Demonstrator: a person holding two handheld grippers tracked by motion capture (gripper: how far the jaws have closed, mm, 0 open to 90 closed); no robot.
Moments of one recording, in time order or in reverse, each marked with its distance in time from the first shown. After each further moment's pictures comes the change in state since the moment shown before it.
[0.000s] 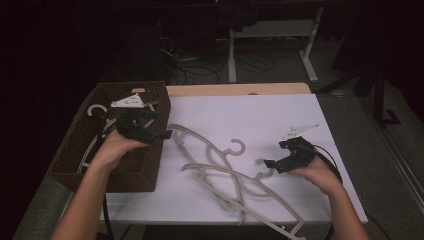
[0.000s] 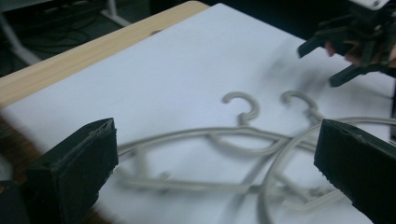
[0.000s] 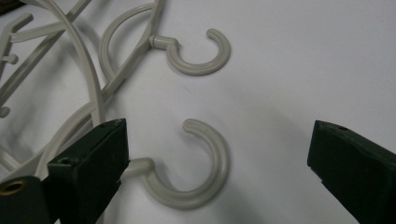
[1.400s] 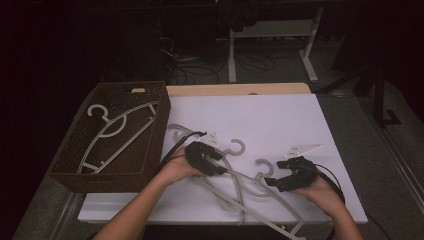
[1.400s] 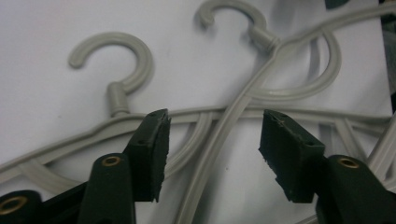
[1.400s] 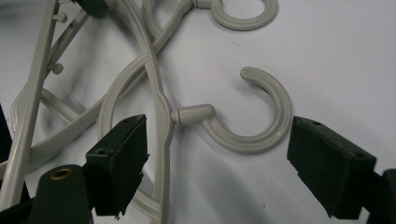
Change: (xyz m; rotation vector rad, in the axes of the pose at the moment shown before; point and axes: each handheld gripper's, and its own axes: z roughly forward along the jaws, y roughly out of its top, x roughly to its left) left arm -0.075 -0.034 0.155 0.371 -0.245 0.251; right arm 0.034 -0.032 -0.008 0.036 0.039 0.021
